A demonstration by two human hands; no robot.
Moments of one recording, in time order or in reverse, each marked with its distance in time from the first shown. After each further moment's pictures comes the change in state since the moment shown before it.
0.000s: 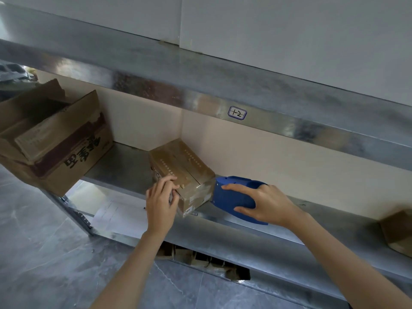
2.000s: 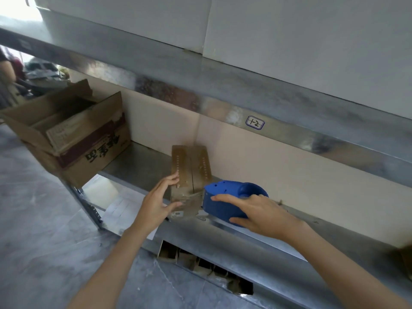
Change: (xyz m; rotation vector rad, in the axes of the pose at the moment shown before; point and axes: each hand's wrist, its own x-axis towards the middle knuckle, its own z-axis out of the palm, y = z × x) left_hand 0.011 -0.028 -0.047 -0.241 -0.325 -0.076; right_hand 0.020 -0.046 -0.024 0.012 -0.198 -0.141
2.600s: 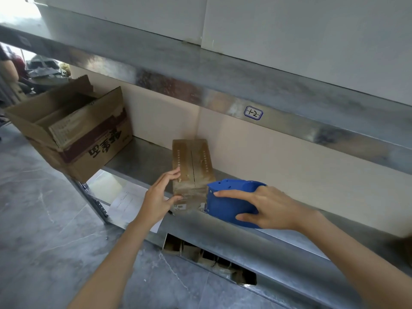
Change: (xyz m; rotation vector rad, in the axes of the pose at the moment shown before) left_hand -0.004 -0.002 0.000 -0.010 0.018 -0.014; right_hand -0.016 0.007 -0.015 0.047 0.046 -0.085
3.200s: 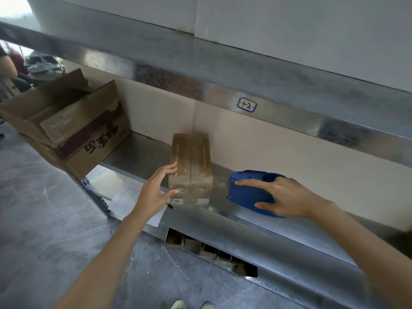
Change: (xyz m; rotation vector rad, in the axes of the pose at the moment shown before) left_hand 0.005 0.004 0.000 0.022 -0.033 -0.058; right_hand -0.016 0.054 0.010 -0.089 -0.022 0.116
